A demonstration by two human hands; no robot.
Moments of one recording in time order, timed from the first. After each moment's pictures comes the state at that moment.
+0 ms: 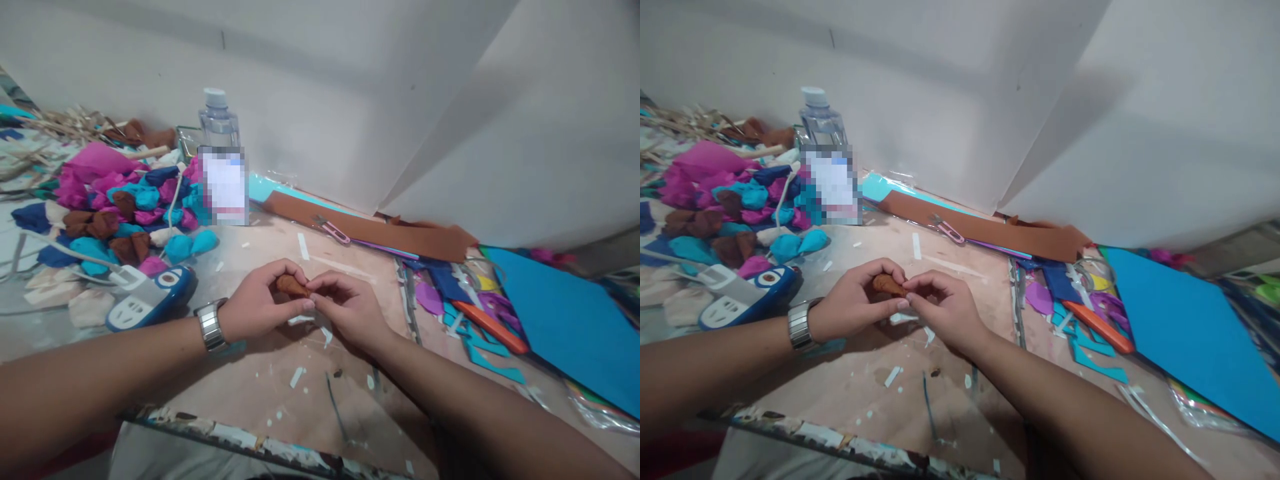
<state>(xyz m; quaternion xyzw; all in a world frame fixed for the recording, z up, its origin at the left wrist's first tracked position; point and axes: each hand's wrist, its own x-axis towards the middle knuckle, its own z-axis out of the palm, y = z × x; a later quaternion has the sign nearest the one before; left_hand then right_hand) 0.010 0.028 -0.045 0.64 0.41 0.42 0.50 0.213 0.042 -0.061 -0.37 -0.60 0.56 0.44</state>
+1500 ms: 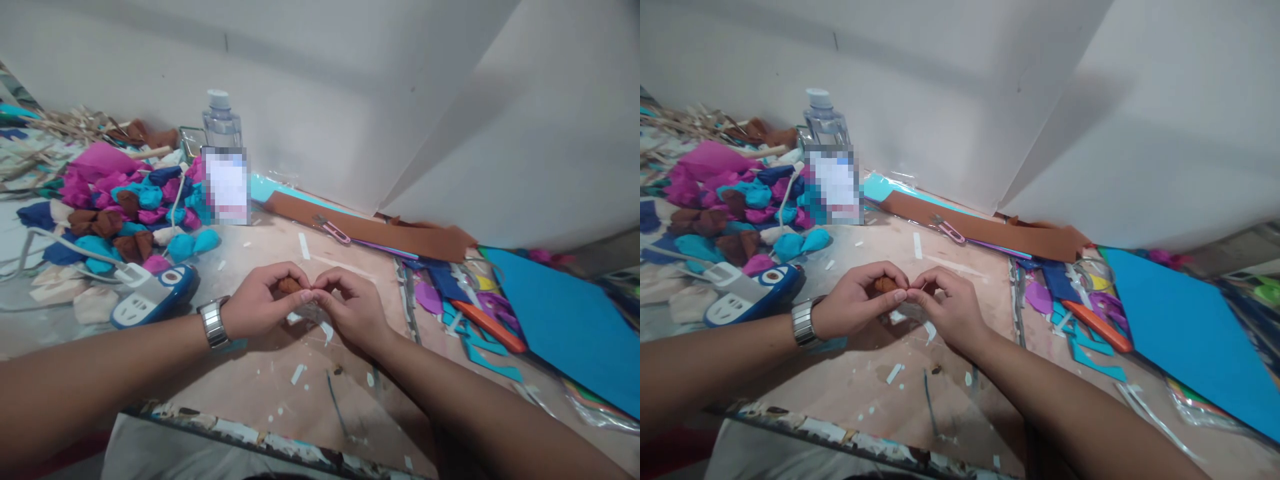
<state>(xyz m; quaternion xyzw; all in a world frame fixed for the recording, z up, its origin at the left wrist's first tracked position) 0.011 0.025 -0.042 0.65 0.39 0.43 0.49 0.220 0.044 -0.052 -0.39 -0.73 0.35 0.44</state>
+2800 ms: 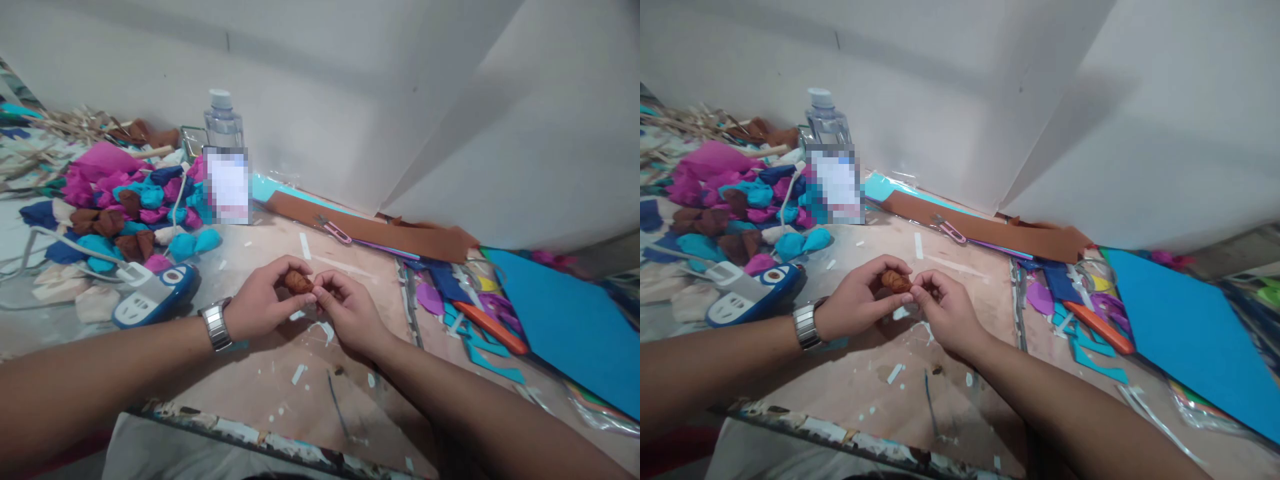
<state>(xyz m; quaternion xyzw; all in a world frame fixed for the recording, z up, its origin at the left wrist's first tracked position) 0.011 0.027 -0.051 0.68 0.41 0.44 0.42 0.212 0.038 -0.057 -0.39 -0.65 0.52 0.40</state>
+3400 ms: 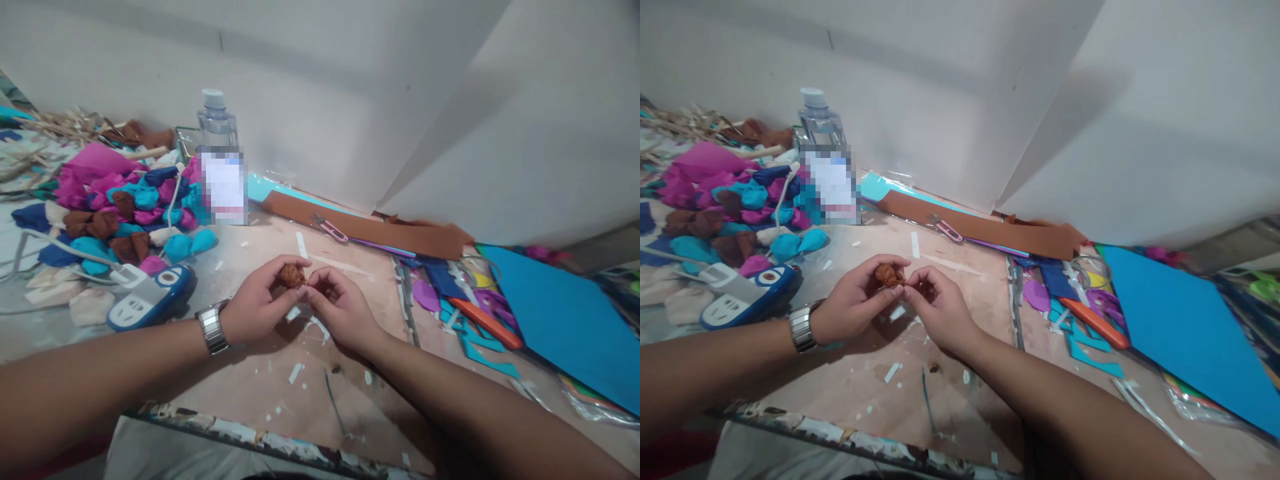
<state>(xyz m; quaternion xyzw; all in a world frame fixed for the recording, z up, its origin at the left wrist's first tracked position) 0.013 0.023 -0.051 0.68 0.39 0.45 0.43 0.207 0.037 -0.065 -0.38 -0.62 0.53 0.43</state>
